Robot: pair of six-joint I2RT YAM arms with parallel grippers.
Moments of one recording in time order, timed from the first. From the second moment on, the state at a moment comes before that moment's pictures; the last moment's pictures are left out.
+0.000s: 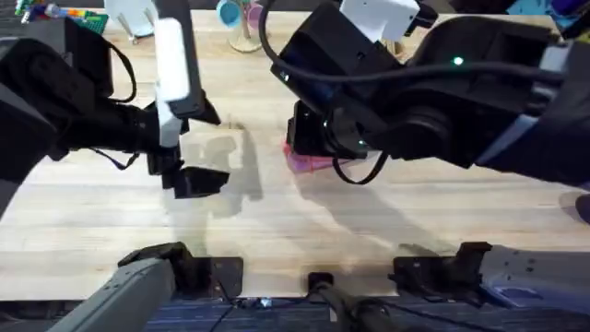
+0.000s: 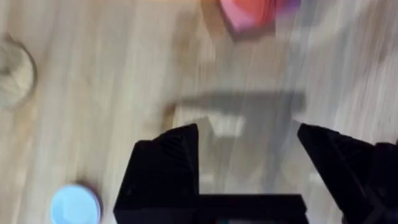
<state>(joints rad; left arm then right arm) 0.20 1.13 0.88 -1.13 0.62 1.54 0.97 1.45 1.24 -0.90 0.21 0.99</state>
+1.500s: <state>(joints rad) 0.00 1.56 0.88 -0.96 1.20 1.44 0.85 1.45 1.23 -0.83 -0.05 0.96</state>
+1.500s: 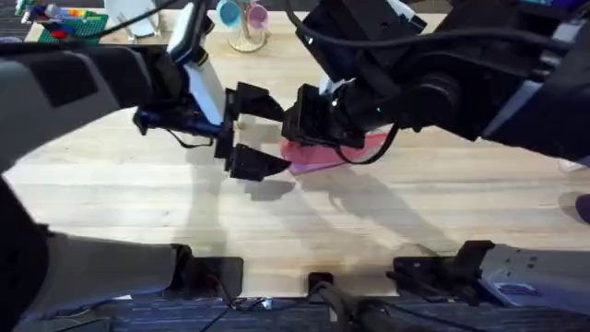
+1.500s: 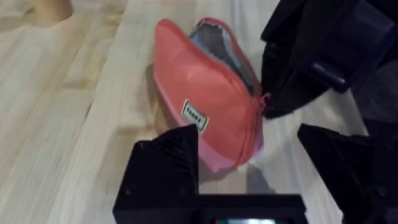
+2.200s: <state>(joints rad) -0.07 1.64 0.88 -0.80 1.26 1.29 0.85 1.45 1.23 -0.82 -0.03 0.96</state>
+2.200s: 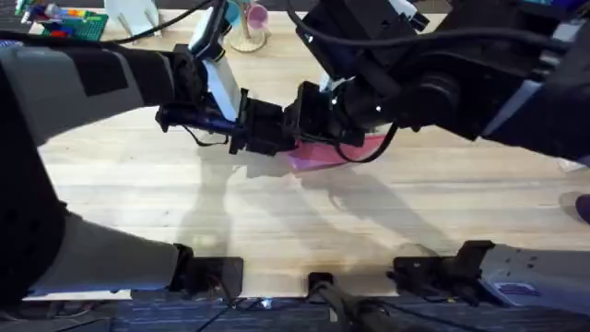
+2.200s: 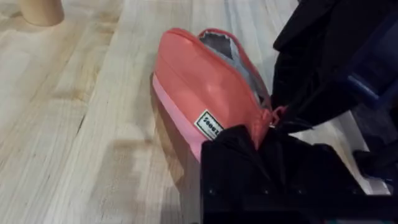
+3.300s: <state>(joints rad) -0.08 1.64 0.88 -0.78 1.32 1.29 0.73 1.40 1.23 -0.84 -0.11 0.86</state>
